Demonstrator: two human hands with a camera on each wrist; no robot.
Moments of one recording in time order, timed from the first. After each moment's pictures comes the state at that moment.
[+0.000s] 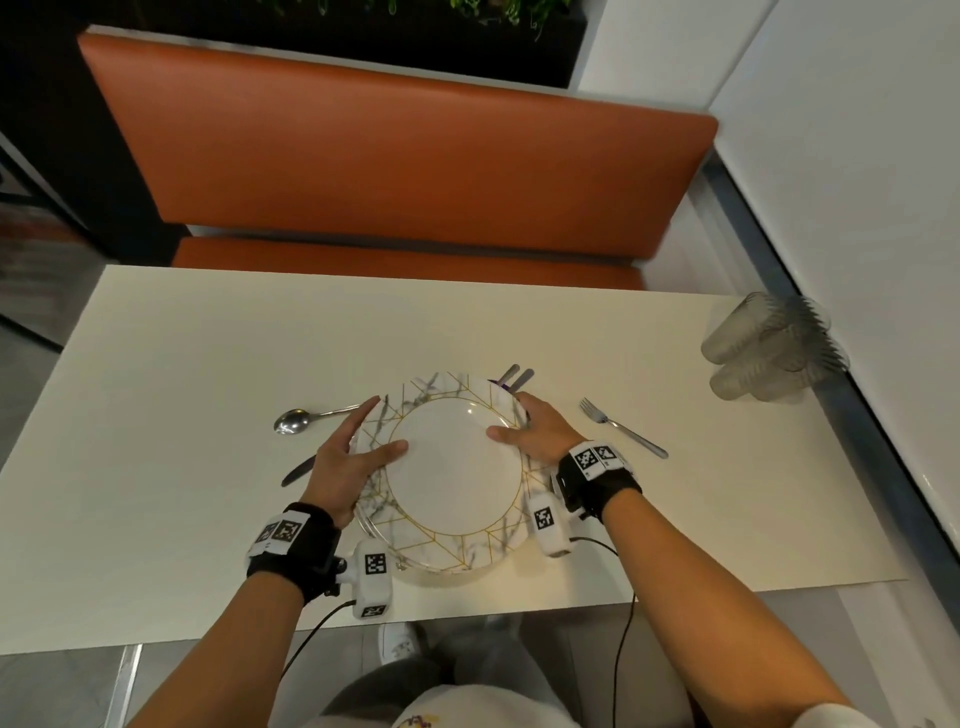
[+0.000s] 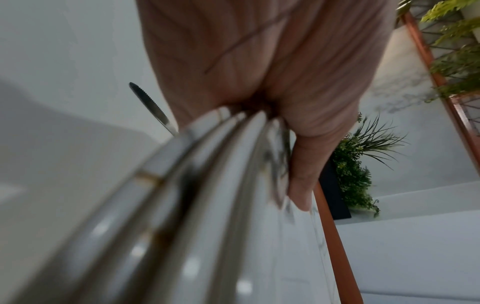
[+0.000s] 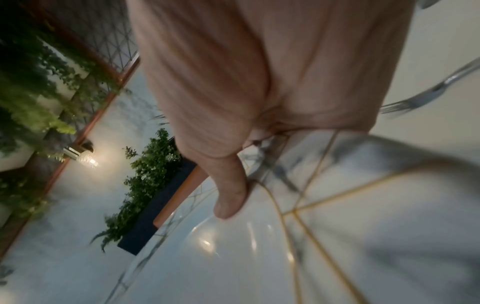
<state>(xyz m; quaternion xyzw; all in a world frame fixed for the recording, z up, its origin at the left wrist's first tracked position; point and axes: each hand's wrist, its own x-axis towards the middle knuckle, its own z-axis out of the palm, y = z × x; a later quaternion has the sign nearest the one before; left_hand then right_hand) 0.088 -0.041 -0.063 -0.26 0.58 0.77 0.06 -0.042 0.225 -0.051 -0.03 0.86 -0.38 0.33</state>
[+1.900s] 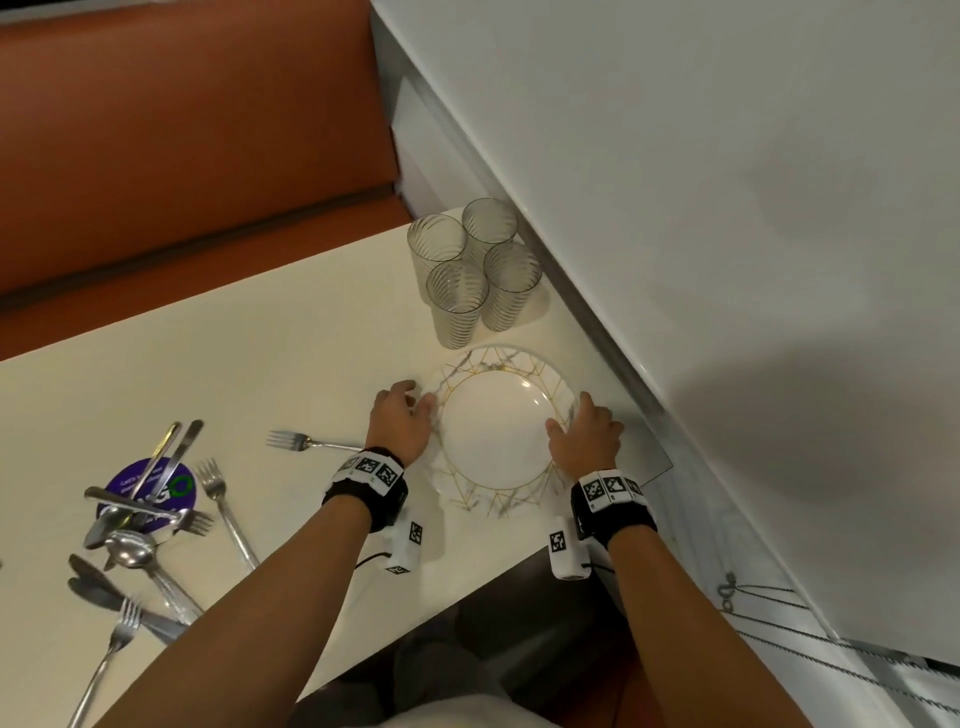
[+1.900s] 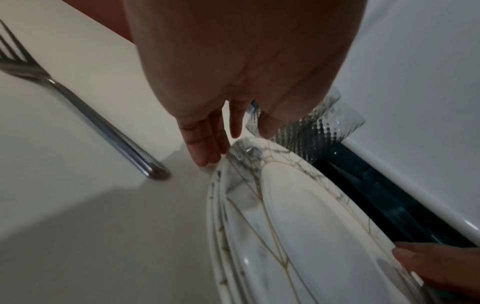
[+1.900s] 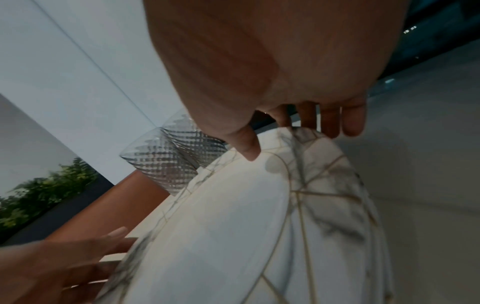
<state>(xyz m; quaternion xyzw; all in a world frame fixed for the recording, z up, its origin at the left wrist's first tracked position) -0.129 0.451 -0.129 -0.07 0.88 0.43 0.18 -0.055 0.698 -0.109 0.35 0.89 -0.24 0.15</state>
